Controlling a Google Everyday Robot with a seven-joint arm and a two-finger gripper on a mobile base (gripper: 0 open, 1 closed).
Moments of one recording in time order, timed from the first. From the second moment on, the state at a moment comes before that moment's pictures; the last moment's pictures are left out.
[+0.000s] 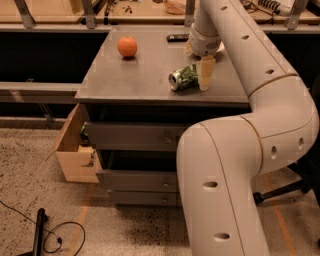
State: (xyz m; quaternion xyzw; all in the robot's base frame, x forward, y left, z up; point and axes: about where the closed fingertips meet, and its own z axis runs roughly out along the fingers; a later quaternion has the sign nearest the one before) arm 0.764 -0.130 0.872 -0.79 0.60 -0.07 0.11
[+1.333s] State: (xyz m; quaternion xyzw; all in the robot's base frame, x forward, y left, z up) arm 0.753 -0.020 0.917 -0.81 0.56 -0.01 0.20
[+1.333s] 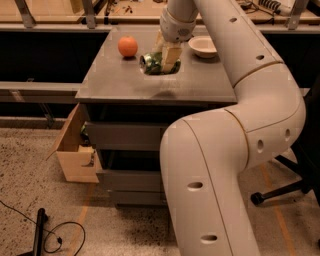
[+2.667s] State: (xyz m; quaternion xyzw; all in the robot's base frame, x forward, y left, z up) arm 0.813 0.005 0.969 -0.78 0.52 -0.14 0.31
